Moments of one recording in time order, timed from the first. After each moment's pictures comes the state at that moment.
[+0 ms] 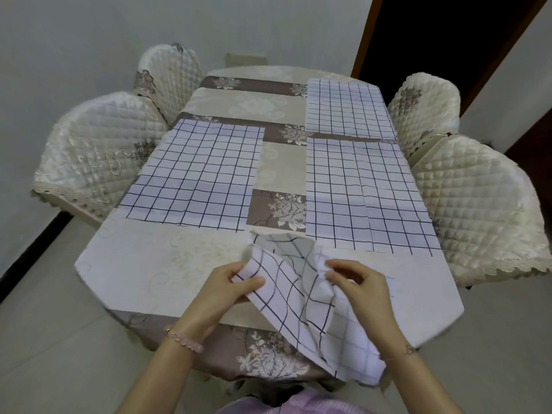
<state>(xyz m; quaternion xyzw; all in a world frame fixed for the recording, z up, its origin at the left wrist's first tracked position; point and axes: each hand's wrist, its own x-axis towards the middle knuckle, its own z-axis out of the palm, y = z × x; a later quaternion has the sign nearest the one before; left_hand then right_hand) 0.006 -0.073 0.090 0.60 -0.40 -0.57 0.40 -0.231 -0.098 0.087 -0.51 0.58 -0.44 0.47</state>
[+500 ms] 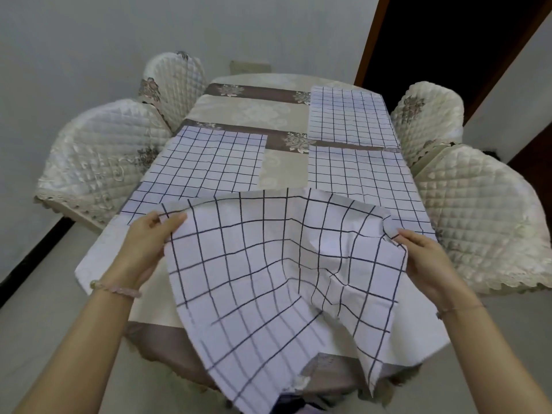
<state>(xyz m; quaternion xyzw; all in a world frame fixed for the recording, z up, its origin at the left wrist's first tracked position) 0.109 -0.133 0.126 0.63 -0.34 -0.44 0.55 -0.322 -0.186 0.109 -0.37 0.55 -0.47 0.59</state>
